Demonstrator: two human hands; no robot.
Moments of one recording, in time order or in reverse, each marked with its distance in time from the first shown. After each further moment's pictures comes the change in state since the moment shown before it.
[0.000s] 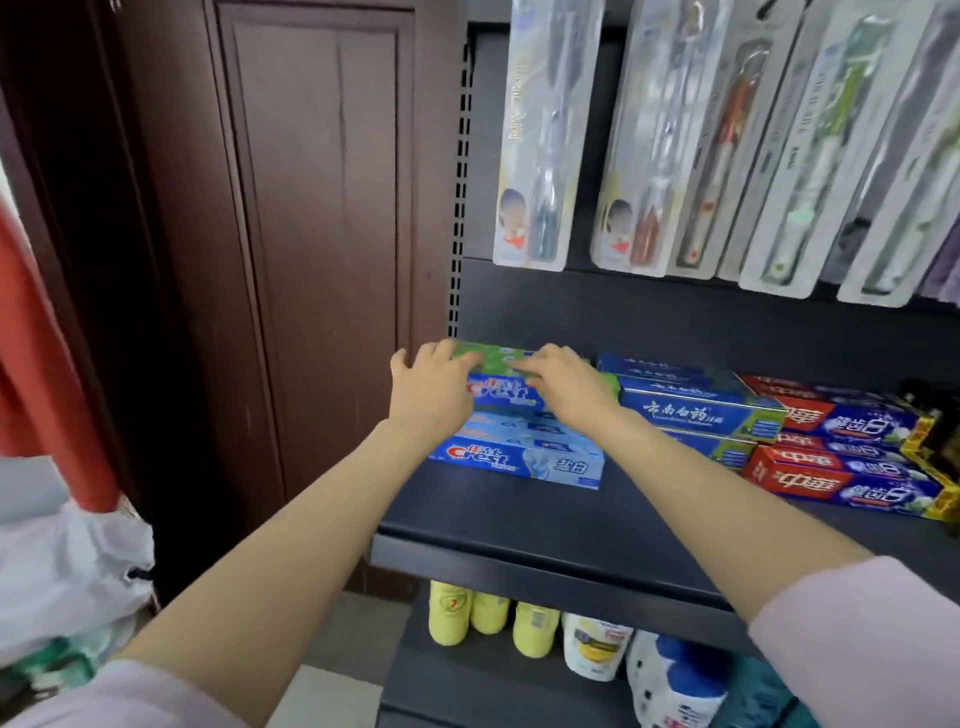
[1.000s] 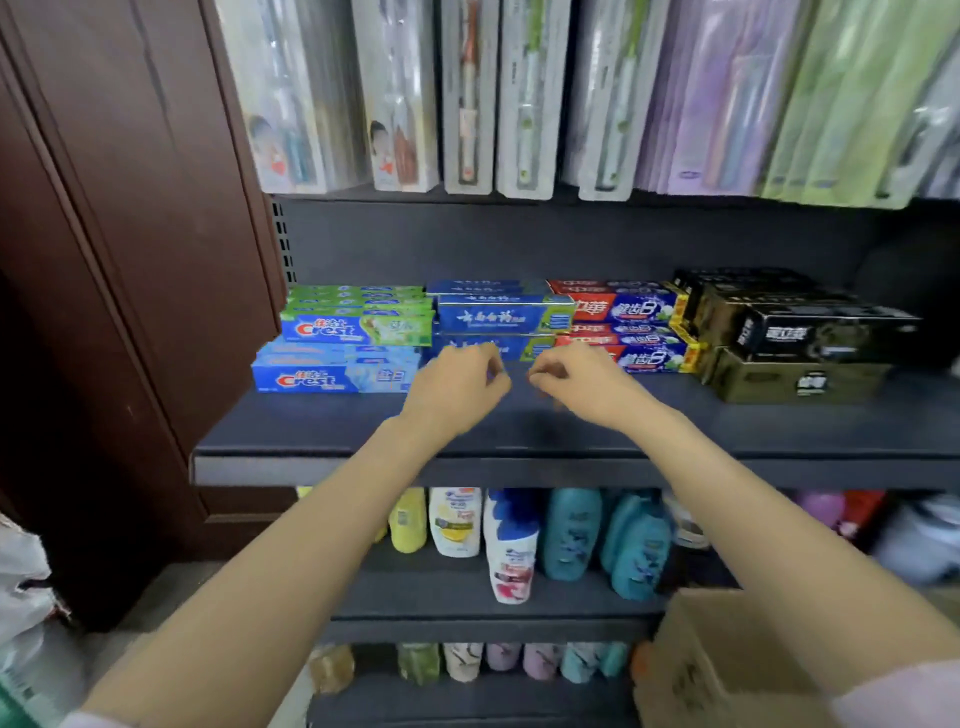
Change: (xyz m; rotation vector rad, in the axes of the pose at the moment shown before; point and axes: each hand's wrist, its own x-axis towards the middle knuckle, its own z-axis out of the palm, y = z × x) left_hand -0.087 0.206 -0.004 -0.410 -0.219 0.168; right_hand -0.207 0.115 -0.061 0.366 -0.036 0.251
